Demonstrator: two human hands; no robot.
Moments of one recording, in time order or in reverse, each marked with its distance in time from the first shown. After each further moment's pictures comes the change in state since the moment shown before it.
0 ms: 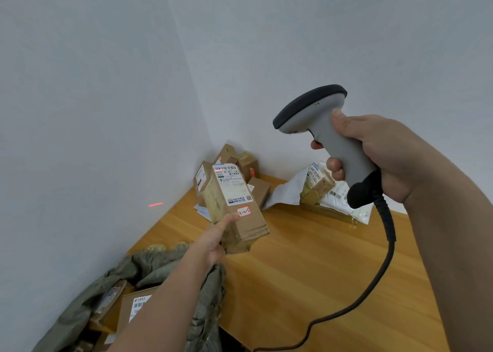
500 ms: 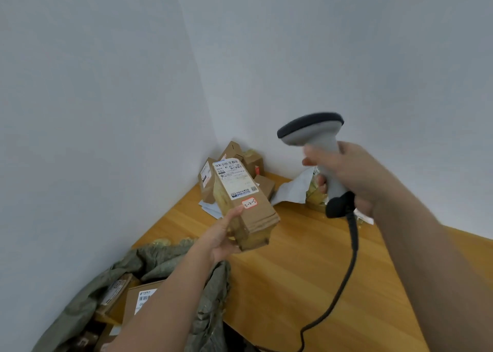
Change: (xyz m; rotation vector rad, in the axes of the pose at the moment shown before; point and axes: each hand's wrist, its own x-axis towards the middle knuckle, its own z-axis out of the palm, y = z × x) left_hand -0.011 0.005 -0.006 -0.123 -0.124 -0.070; right_hand 0.017 0.045 0.027 -0.083 0.027 0.080
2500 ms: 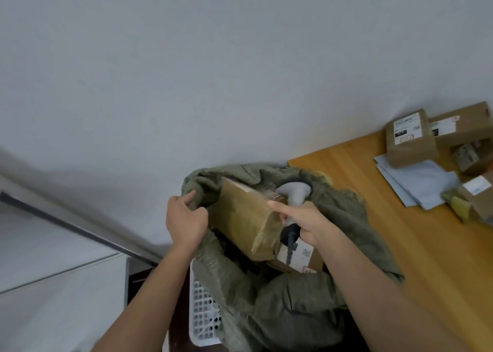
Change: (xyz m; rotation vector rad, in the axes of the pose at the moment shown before) left_hand -0.168 -0.052 -0.403 0.400 1.388 0.237; right_hand 0.026 0.254 0.455 -0.248 -0.597 0.605
